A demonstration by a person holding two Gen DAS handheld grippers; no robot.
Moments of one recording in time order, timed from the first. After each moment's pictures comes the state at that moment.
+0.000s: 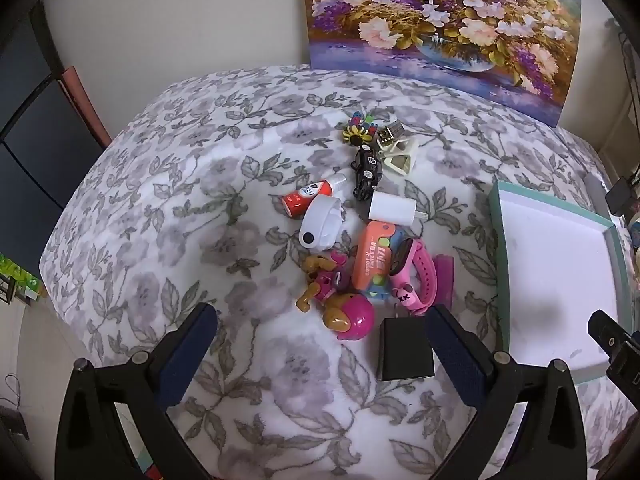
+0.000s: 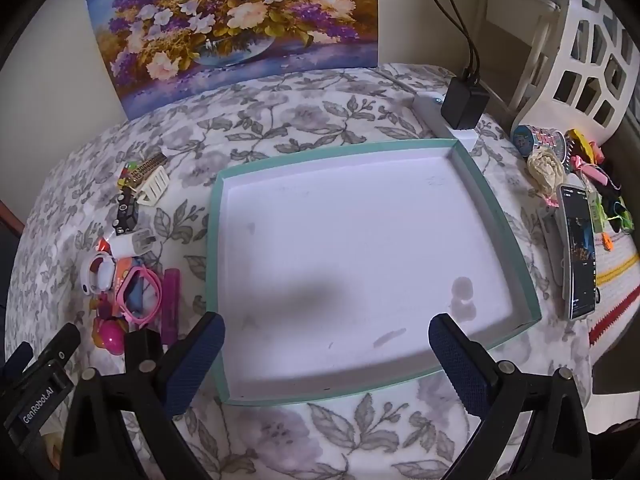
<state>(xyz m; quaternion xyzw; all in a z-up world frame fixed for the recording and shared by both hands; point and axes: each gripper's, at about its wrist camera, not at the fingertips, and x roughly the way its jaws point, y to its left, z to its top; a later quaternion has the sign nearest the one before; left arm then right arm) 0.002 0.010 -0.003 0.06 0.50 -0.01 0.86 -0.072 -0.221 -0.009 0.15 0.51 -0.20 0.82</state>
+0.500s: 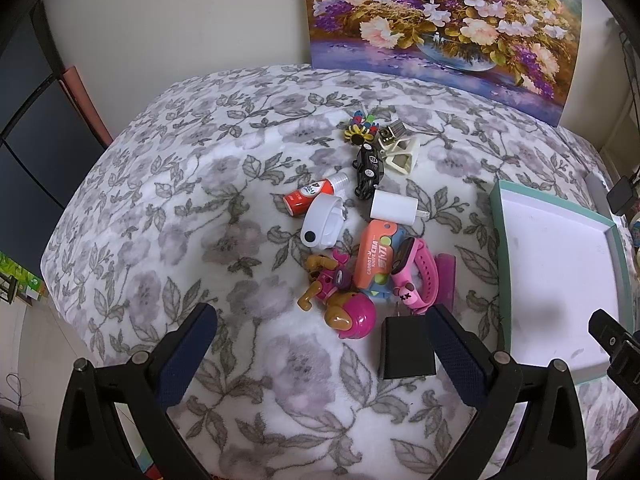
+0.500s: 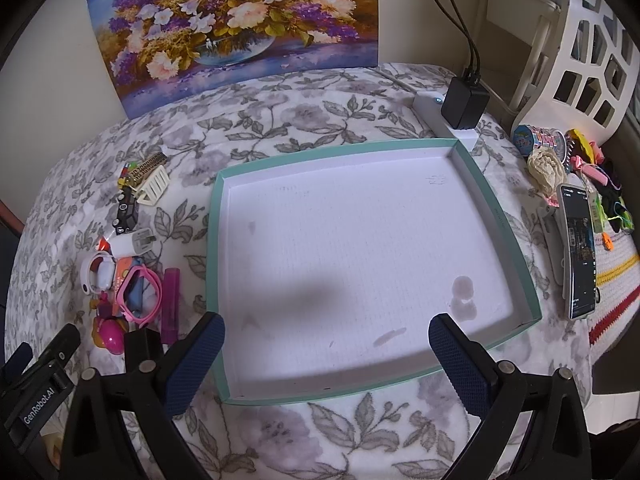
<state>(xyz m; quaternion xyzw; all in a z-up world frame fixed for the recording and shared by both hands) 0.001 0.011 -0.003 0.07 0.50 -0.01 0.86 -0.071 -0.219 -0.010 0.14 0.51 -0.20 0.82</state>
